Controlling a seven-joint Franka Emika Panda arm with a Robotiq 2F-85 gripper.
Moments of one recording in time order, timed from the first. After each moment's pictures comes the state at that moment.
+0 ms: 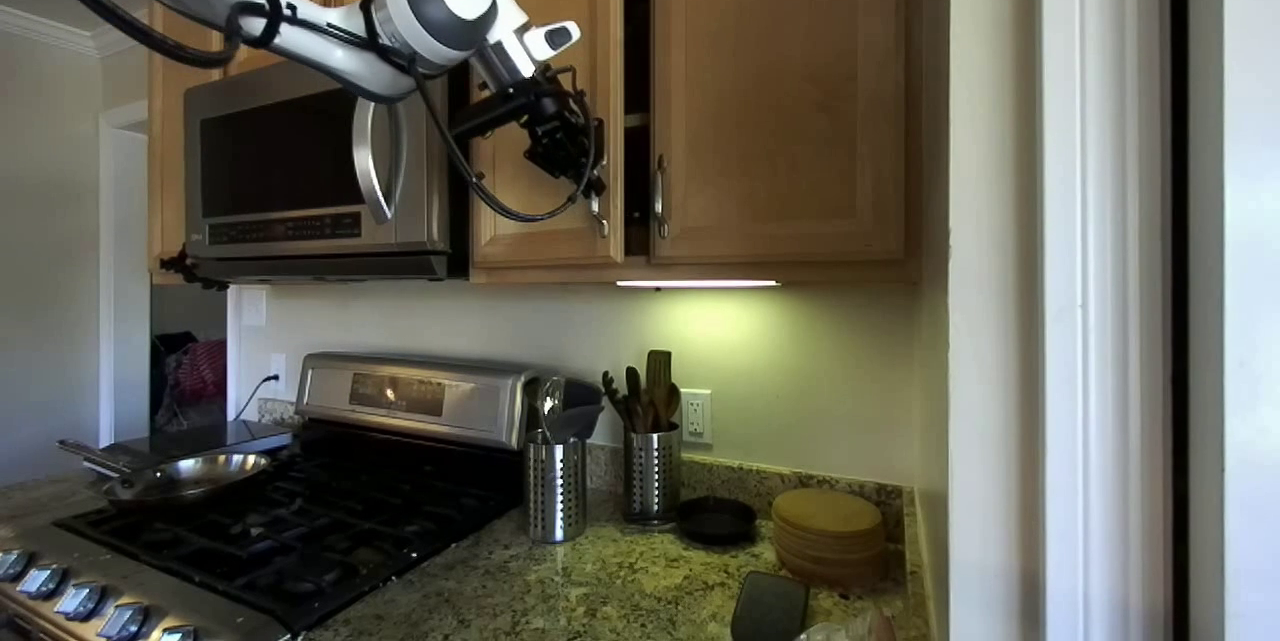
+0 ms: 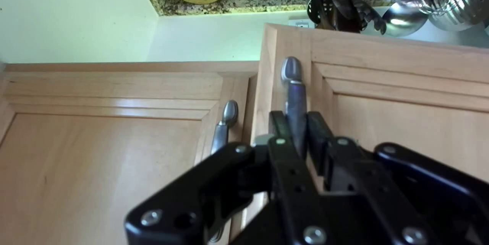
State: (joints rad) arm -0.07 -0.11 -0.02 -1.62 -0.18 2.29 0.09
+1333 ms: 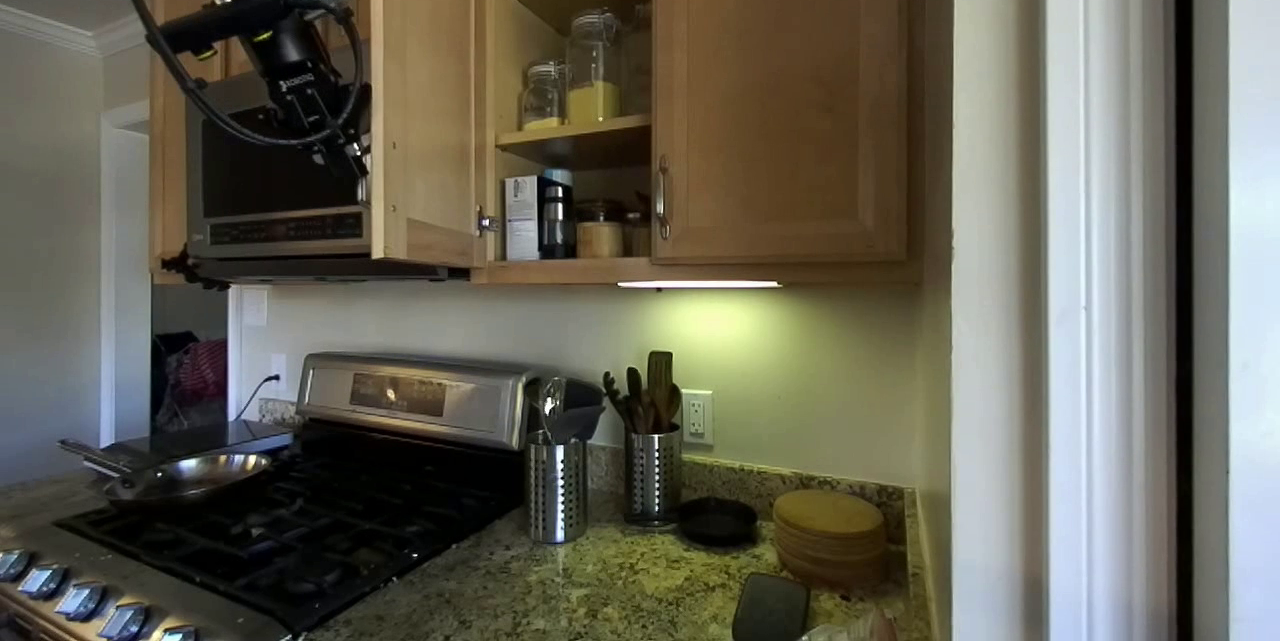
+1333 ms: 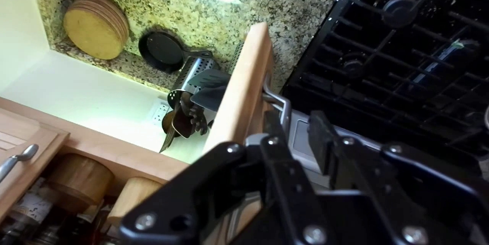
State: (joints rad) arm 0.13 -0.54 0.15 -1.85 -0.10 1.81 -0.09
